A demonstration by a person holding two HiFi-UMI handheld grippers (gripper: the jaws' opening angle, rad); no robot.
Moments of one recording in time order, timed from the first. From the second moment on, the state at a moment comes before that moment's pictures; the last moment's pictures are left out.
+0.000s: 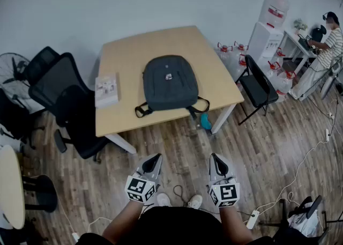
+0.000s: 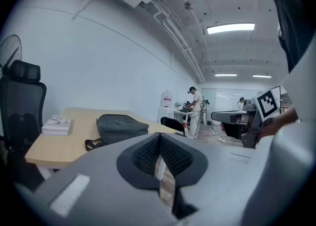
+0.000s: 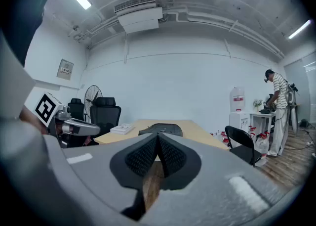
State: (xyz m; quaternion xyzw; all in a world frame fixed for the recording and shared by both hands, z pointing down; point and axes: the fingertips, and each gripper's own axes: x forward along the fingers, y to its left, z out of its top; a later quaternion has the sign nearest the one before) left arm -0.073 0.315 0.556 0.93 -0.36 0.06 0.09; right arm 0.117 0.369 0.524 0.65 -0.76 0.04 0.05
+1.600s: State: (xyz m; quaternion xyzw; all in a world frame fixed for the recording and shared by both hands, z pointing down) left arm -0.142 0.241 0.569 0.91 -0.39 0.07 0.09; right arm 0.051 0.269 0.529 0.60 -0.80 0.01 0.08
